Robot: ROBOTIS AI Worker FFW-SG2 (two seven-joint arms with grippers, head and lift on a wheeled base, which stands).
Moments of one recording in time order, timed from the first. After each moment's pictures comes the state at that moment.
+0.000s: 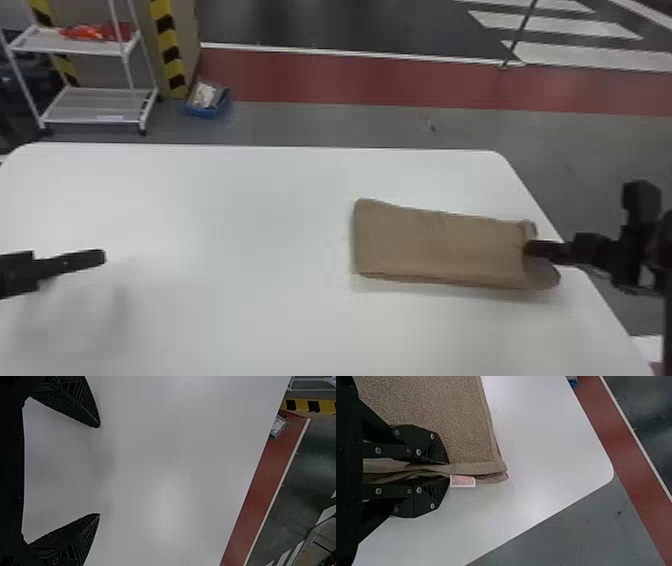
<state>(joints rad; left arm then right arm) -0.11 0.24 0.37 -1.76 0.09 1.29 -0.59 -0.36 -0.29 -0.54 -1.41 0.25 1.29 0.79</state>
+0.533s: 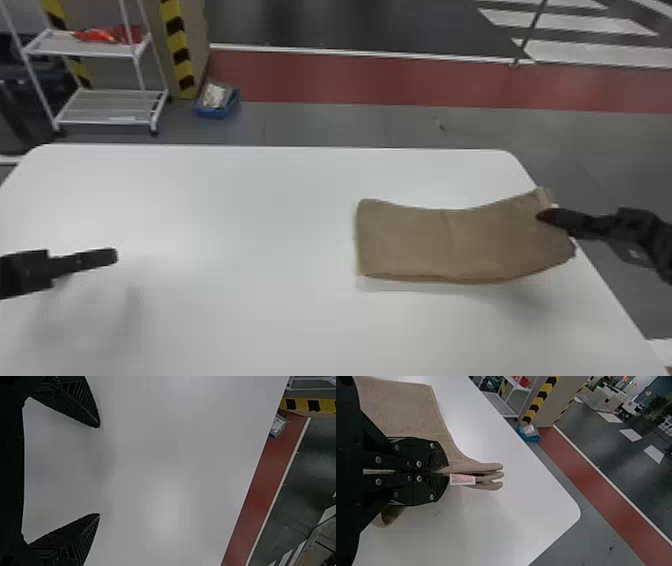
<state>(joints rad) -0.11 0.24 0.36 -1.77 0.08 1.30 -0.59 -0.37 -0.30 -0.69 -1.60 -0.03 1.54 0.84</state>
